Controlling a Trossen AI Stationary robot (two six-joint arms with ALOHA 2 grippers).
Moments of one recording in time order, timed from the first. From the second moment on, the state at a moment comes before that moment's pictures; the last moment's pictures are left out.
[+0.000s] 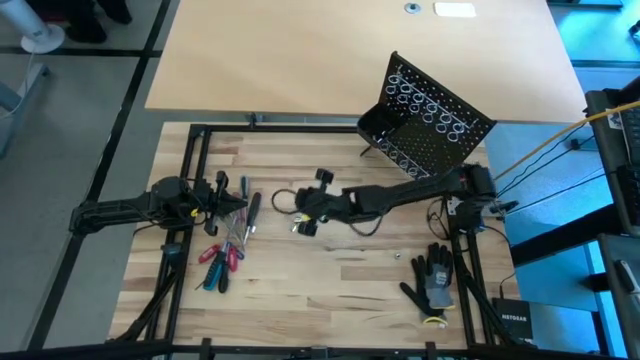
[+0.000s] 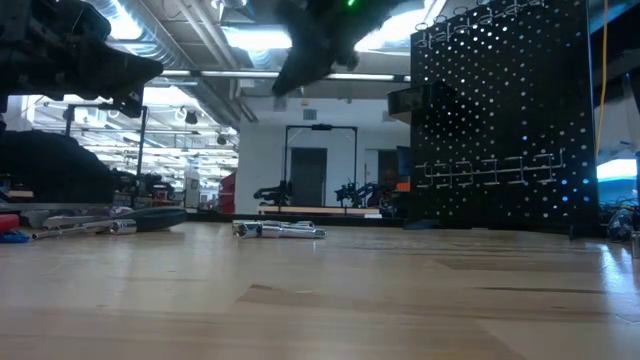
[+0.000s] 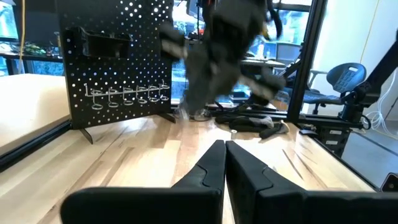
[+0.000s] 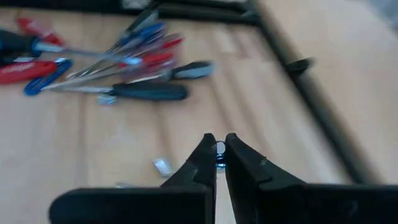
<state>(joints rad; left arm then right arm) 0.14 0.02 0.01 0.06 0.14 -0.08 0.12 1.88 1.50 -0.29 0.52 0.02</state>
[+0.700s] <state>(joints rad) 0.14 0.02 0.01 0.06 0.14 -0.08 0.01 1.55 1.50 -0.69 0.95 -0.05</state>
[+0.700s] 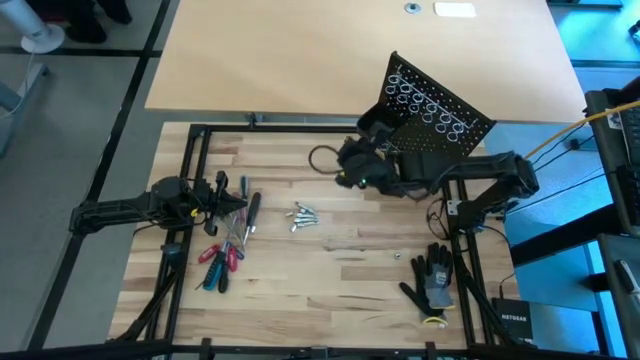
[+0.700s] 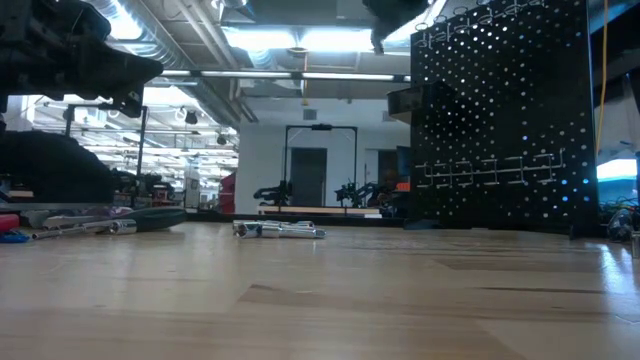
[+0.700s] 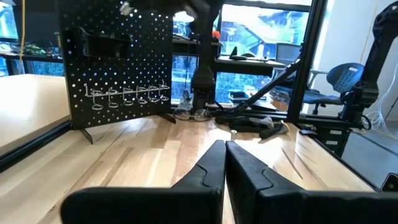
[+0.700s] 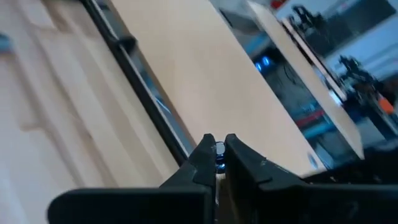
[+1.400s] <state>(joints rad) 0.14 0.02 0.01 0.06 0.14 -0.08 -0.22 1.55 1.50 -0.95 0.77 0.24</state>
